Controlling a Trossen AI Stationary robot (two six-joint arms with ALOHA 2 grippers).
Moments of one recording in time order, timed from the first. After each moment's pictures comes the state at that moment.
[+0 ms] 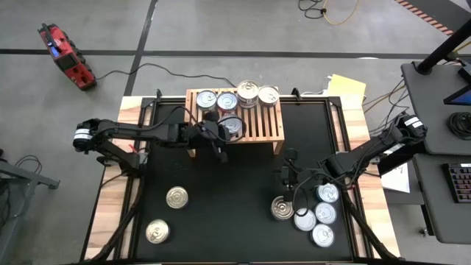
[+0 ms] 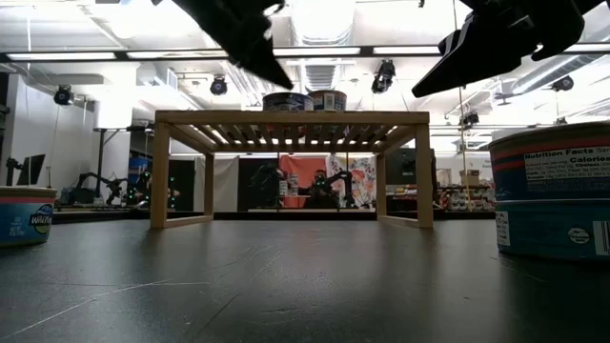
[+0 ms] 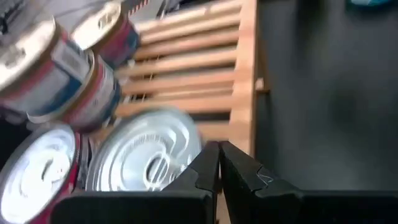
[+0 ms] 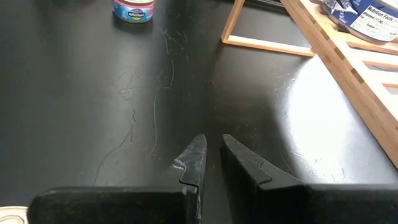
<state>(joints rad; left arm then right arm) 0.04 1.44 1.12 -0.30 -0.36 0.20 0.40 1.23 0.68 -0.07 0.52 0.09</state>
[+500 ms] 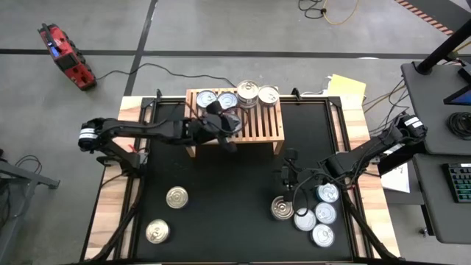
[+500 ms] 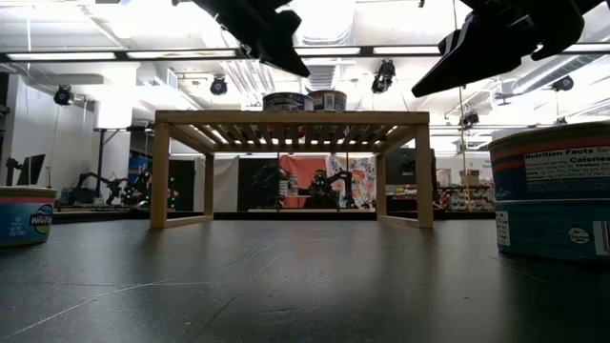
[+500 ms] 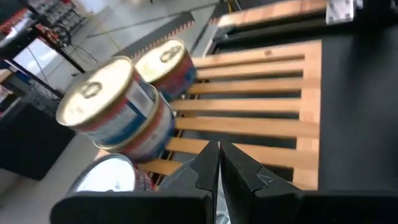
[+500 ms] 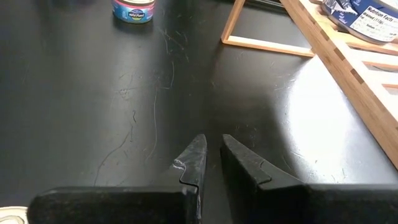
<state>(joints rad) 0.09 1.50 1.18 -0.16 -0.48 0.22 0.40 1.23 0.67 -0.07 0.52 0.09</state>
